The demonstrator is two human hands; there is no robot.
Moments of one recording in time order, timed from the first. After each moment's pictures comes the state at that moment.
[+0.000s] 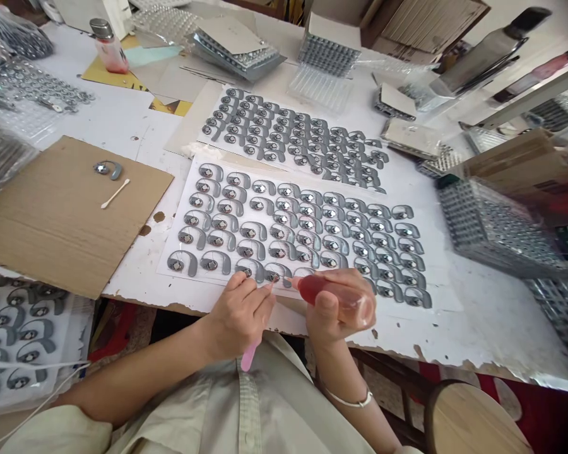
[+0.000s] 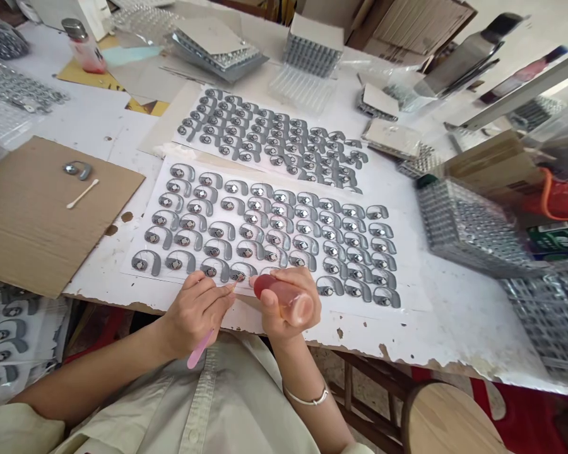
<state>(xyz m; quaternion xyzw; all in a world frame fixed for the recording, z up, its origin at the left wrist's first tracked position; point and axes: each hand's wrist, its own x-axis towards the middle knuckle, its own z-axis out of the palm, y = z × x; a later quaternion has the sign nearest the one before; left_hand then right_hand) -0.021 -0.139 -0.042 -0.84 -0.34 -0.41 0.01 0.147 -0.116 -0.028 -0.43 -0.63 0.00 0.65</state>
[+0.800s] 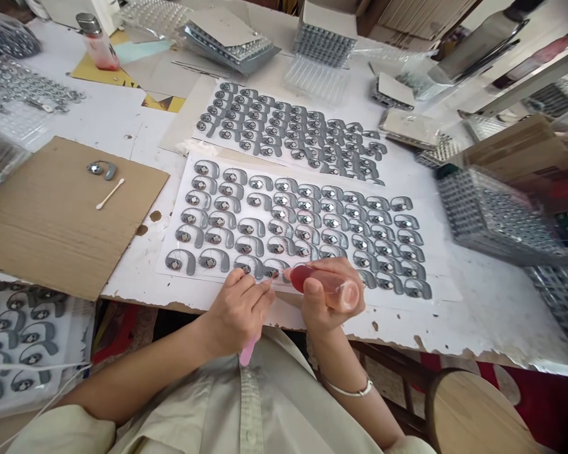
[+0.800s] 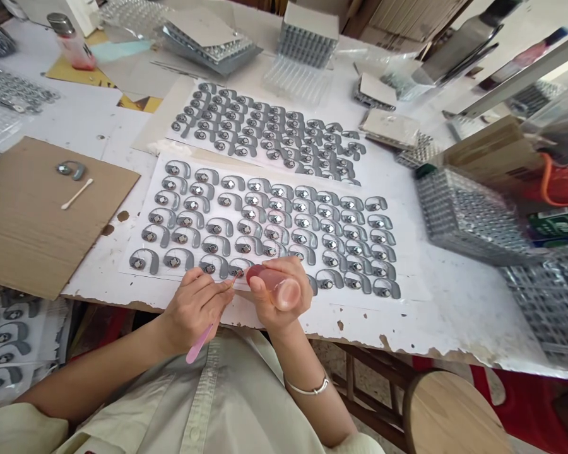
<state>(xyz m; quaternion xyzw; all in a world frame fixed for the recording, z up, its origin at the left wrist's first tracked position) -0.023 -0.139 -0.044 -0.84 -0.34 -0.42 0.00 0.146 -0.116 -0.038 -0.46 -0.64 0.03 0.62</state>
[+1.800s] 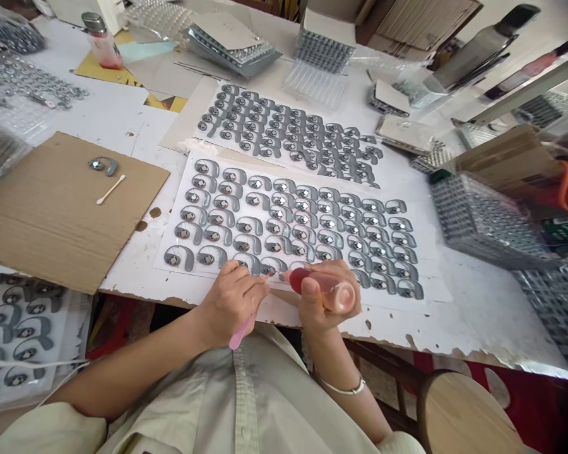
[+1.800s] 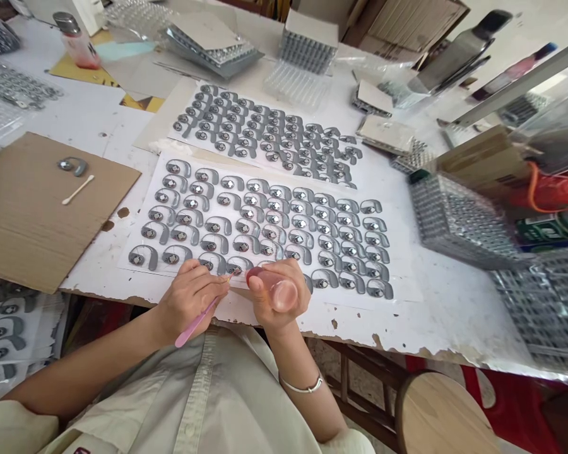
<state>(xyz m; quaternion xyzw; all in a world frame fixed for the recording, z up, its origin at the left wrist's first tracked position) -0.027 -0.132 -0.039 -0.83 -0.33 -0.44 -0.05 0.148 -0.120 -0.035 -0.43 -0.66 -0.01 0.61</state>
